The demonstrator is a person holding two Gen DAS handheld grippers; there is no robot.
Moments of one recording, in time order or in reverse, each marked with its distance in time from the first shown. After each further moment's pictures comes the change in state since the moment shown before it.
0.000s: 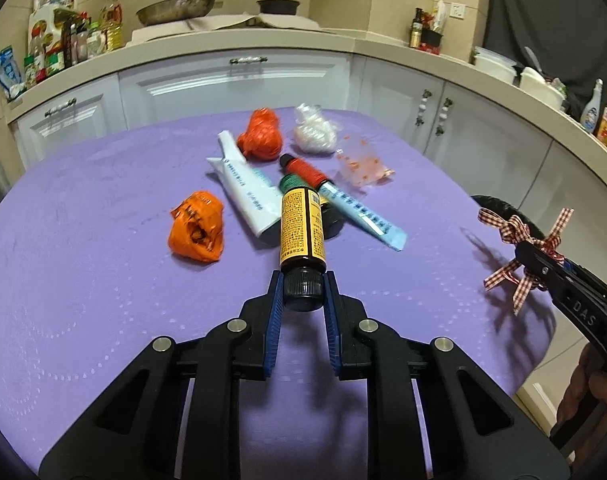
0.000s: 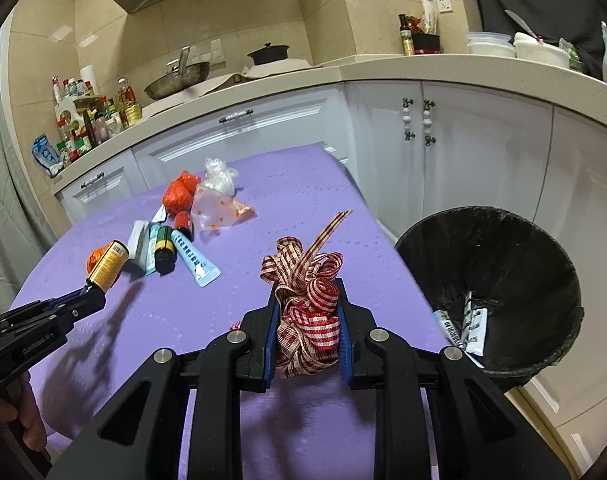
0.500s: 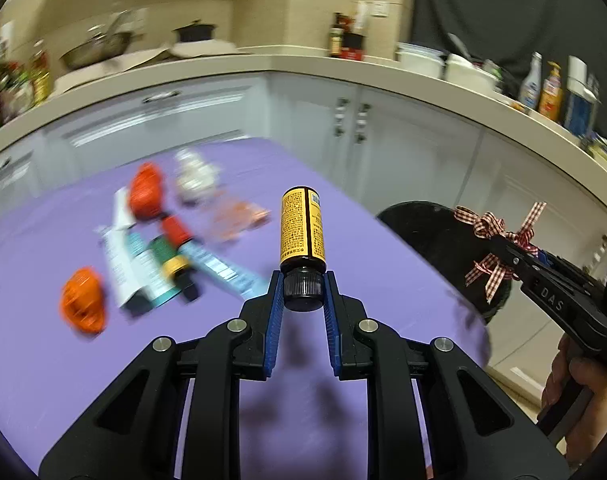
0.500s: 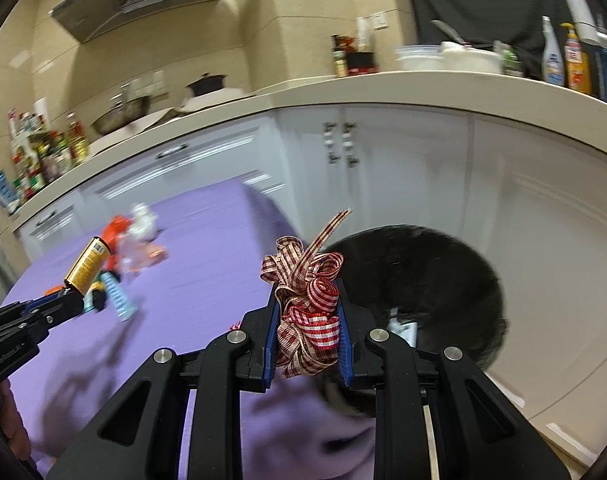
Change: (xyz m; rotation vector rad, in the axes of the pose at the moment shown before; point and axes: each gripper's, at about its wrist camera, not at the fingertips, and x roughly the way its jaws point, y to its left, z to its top) left arm 0.010 -0.093 0.032 0.167 -0.053 -0.183; right arm -0.024 -0.081 0.017 0.096 -0.080 -0.199
